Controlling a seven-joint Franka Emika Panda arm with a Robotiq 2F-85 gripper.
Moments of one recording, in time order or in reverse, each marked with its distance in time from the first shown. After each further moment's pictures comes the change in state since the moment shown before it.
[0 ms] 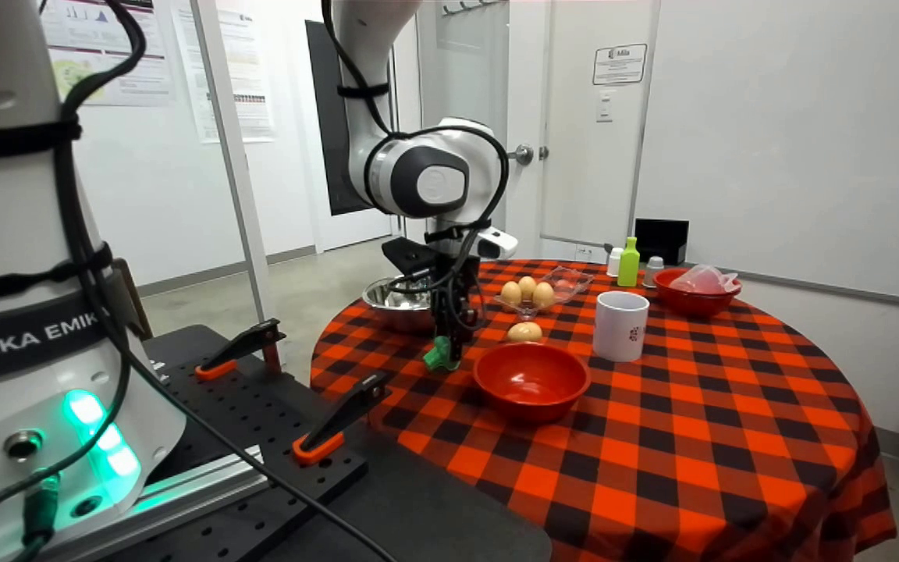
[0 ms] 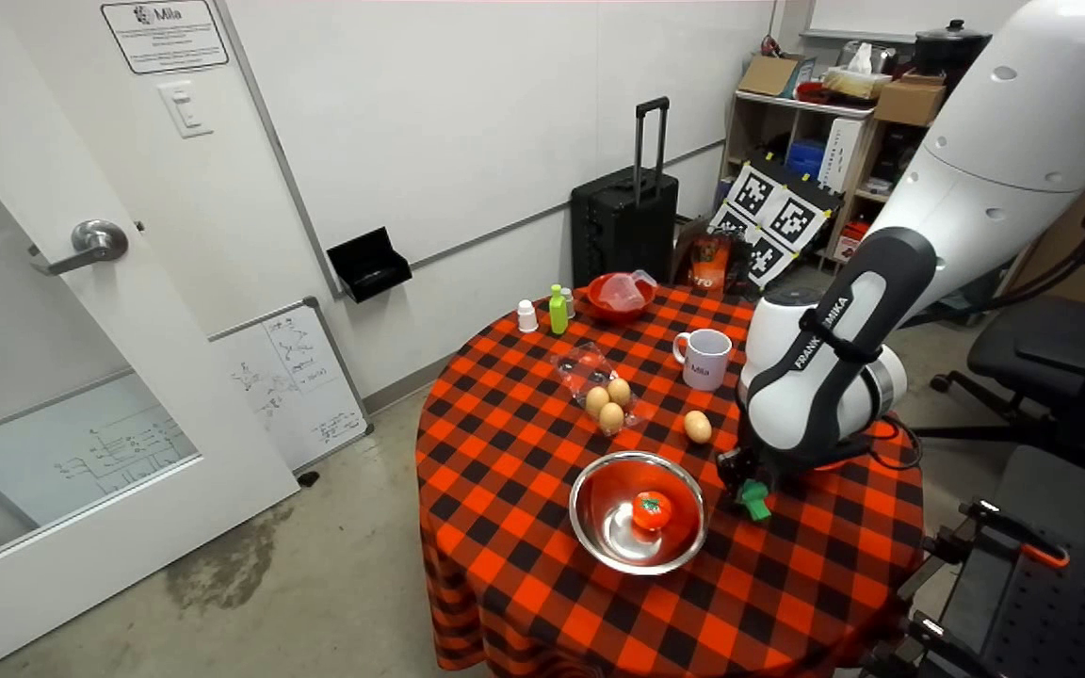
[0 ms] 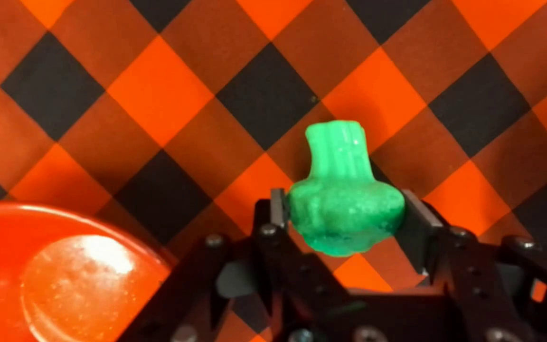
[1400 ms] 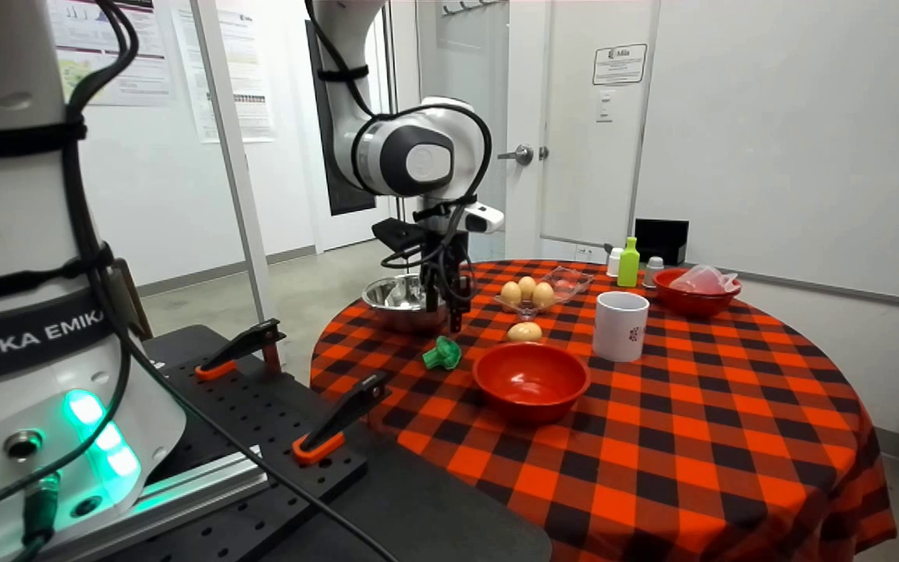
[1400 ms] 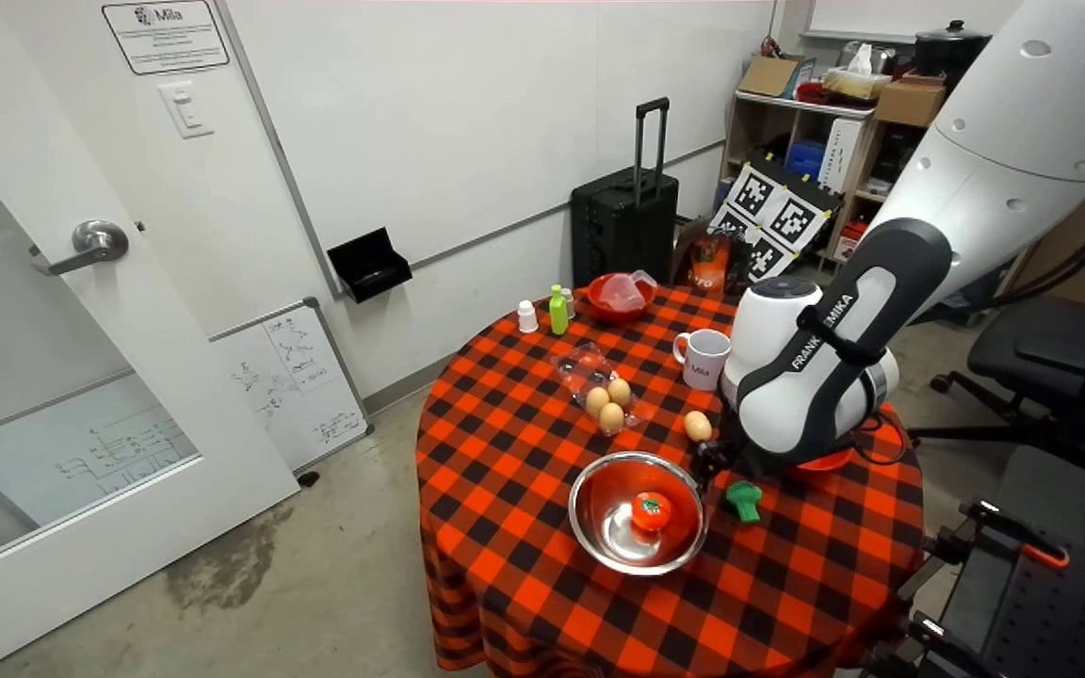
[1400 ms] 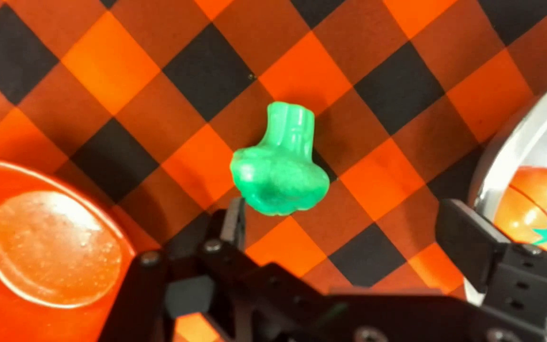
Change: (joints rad) arm 0.113 -0.073 -0.037 -0.013 0.001 0.002 0.038
